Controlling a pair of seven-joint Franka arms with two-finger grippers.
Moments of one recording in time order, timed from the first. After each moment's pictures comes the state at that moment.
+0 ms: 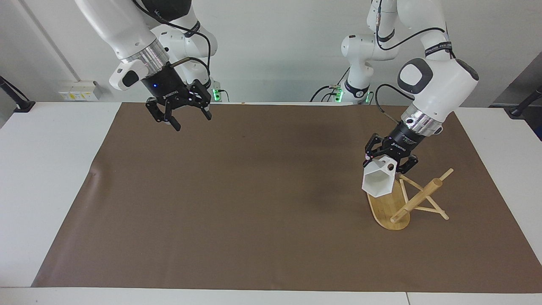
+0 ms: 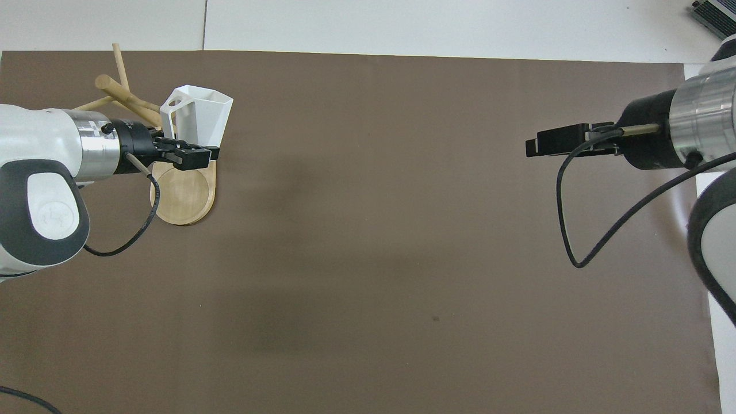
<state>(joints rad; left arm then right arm) -0.13 0.07 -0.04 -1.92 -0.51 2.29 -2.61 -0.04 0.03 0.15 -1.56 0.27 1.79 -0.02</state>
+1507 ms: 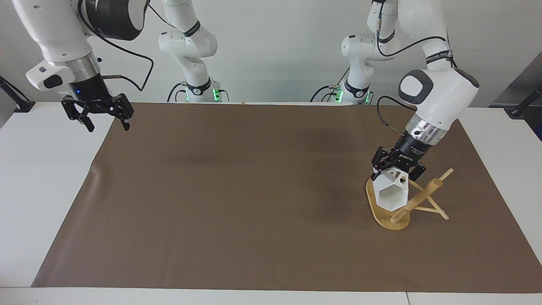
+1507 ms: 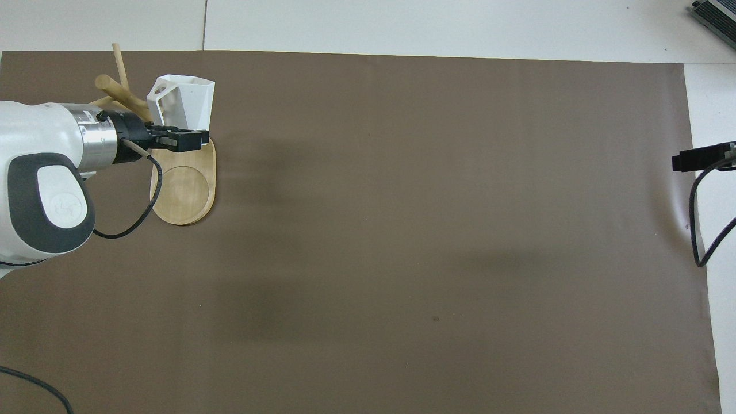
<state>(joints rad) -0.12 0.12 -0.02 -1.92 -0.49 2.39 -2.71 -0.04 0.00 -0.09 -1.63 -0.01 1.76 -0.21</state>
